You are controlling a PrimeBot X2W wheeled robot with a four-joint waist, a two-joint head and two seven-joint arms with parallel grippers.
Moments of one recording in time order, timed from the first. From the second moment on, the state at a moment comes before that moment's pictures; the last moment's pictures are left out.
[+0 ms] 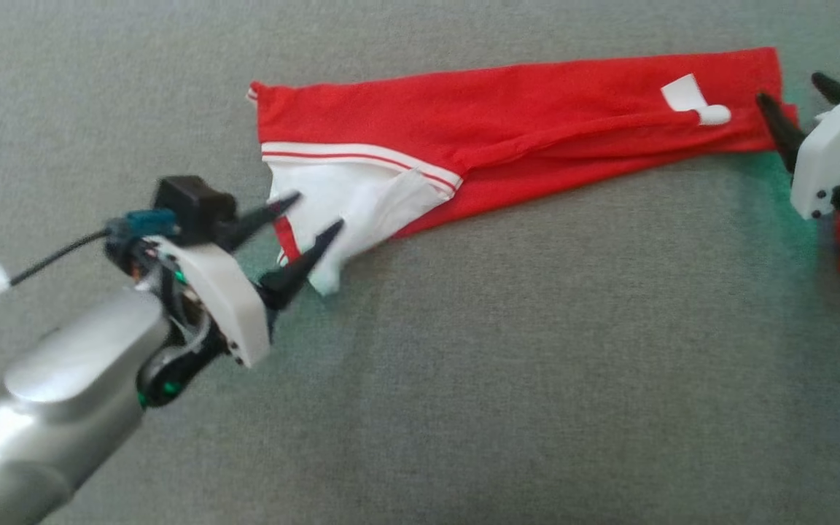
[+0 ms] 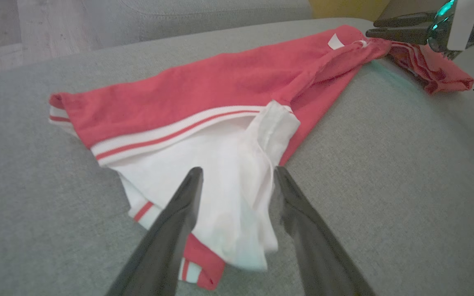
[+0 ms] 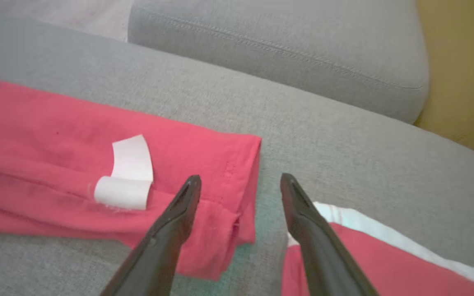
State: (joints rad) left arm -0.83 0.60 -1.16 0.28 -1.03 -0.13 0.07; right arm -1.00 -0.56 0.94 0.97 0.79 0.13 0.07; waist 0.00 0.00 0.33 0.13
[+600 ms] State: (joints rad) left arm -0.66 0.44 -0.61 0.30 -0.88 0.12 -0.25; right arm -0.99 -0.43 0.64 0.84 0.89 0.13 -0.25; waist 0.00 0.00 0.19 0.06
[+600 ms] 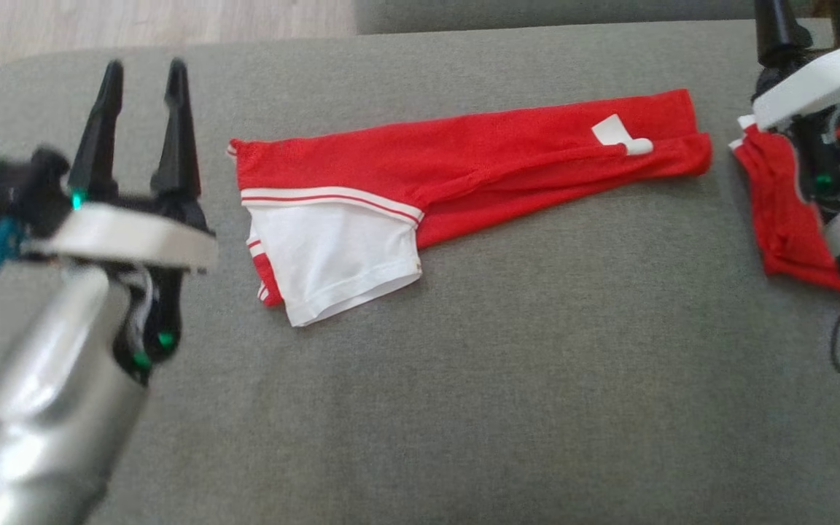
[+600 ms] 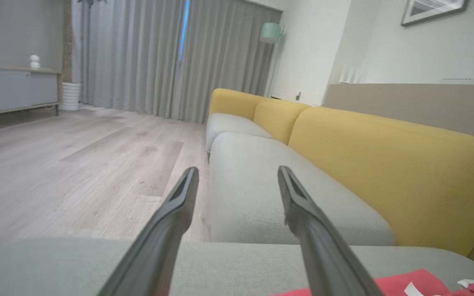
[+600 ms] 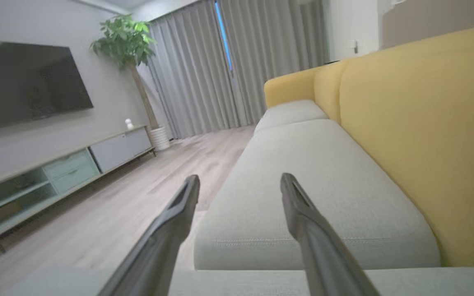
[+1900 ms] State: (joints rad) left arm -0.33 0.05 -0.13 0.29 -0.35 -0.12 -0.26; right arm -0.68 -0.14 -0.11 0.77 0.27 0.13 -0.11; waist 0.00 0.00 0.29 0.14
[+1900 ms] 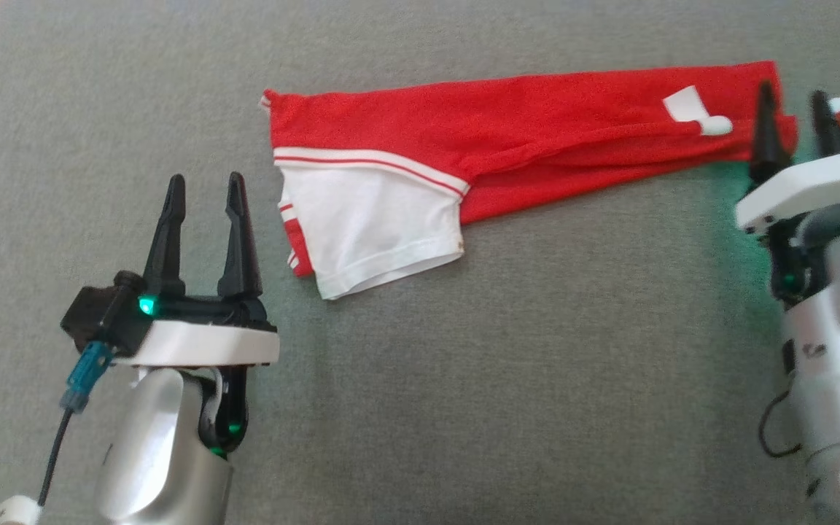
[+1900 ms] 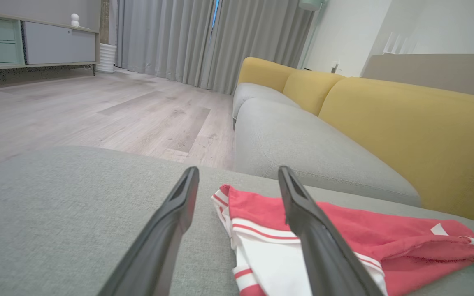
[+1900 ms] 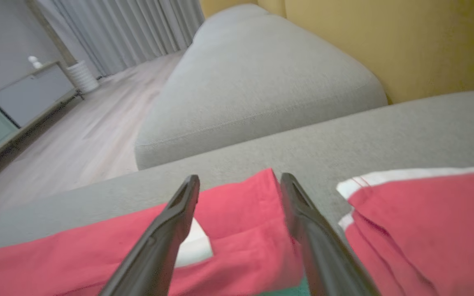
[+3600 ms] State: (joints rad) left arm -0.28 0.04 -0.16 0.30 -0.37 -0.13 -0.26; right arm -0.72 -0.12 -0.31 0.96 0.24 0.13 -0.25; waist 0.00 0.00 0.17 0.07
